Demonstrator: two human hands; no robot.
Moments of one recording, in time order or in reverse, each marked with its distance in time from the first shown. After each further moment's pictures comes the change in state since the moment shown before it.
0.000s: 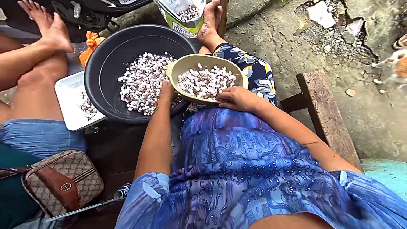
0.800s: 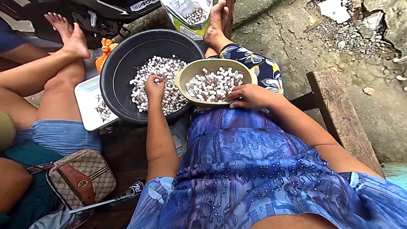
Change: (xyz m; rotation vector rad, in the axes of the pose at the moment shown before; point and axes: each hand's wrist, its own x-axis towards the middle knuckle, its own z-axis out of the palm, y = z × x) left_hand -0.024 -0.021 -0.070 -0.444 0.367 -0.072; right_hand -0.005 -0.004 -0.029 0.059 -0.124 0.096
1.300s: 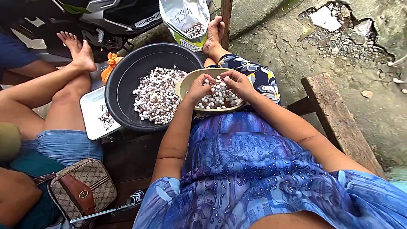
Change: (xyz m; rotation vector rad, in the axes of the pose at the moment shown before) left_hand -0.066 0.123 0.075 -0.666 -0.741 0.141; right_hand 0.048 0.024 0.015 0.803 0.644 0.266
